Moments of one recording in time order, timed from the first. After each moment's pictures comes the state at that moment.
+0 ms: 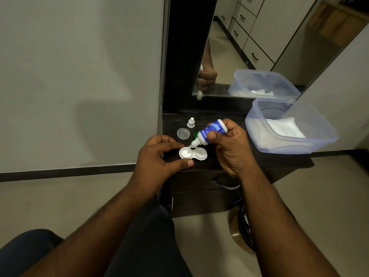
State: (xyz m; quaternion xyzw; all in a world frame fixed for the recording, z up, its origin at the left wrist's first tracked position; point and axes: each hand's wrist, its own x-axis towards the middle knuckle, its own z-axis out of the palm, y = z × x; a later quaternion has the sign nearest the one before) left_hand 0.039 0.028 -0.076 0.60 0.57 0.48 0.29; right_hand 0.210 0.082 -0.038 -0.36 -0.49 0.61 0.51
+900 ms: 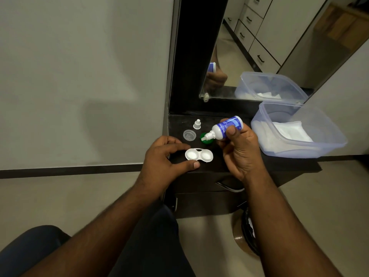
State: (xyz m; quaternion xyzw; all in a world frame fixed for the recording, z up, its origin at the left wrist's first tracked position) left_hand 0.038 0.027 -0.078 0.59 0.57 0.48 0.30; right_hand 0.212 0.089 -0.044 -0.35 -0.41 0.62 0.57
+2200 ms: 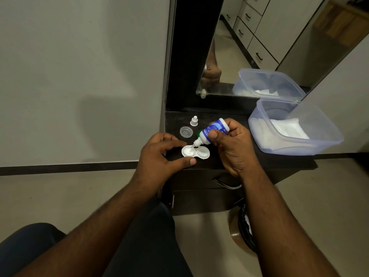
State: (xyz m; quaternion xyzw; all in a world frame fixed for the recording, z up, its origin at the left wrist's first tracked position) left_hand 0.038 0.026 -0.079 0.60 0.57 0.48 0.29; right_hand 0.206 0.078 -0.034 -0.37 -0.50 0.59 0.51
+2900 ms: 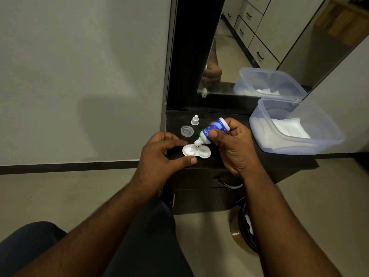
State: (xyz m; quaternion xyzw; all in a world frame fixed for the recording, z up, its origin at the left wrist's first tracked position) left_hand 0.039 0.027 -0.079 0.60 0.57 0.48 0.29; right_hand 0.207 0.082 -0.038 -0.38 -0.50 0.59 0.51
